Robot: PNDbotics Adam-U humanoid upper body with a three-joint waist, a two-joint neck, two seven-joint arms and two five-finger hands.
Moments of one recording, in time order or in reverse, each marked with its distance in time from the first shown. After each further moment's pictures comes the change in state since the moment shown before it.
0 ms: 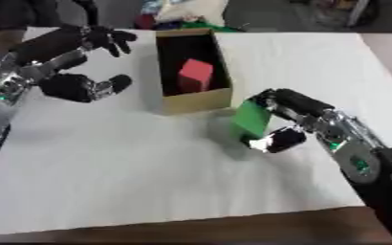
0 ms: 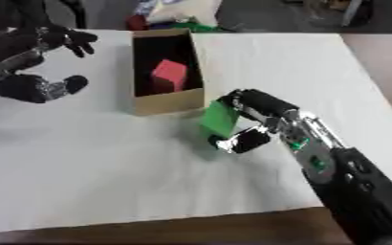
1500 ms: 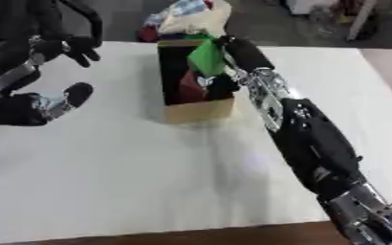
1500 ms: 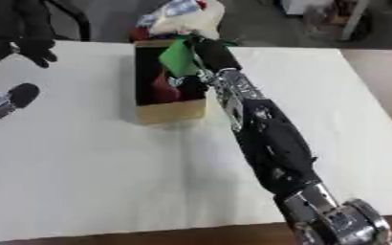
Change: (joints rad) left arm -0.019 -0.071 0.010 -0.106 0.101 0.011 0.005; right arm -0.310 0.258 -0.390 0.520 0.532 0.145 -0.286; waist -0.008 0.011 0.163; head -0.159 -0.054
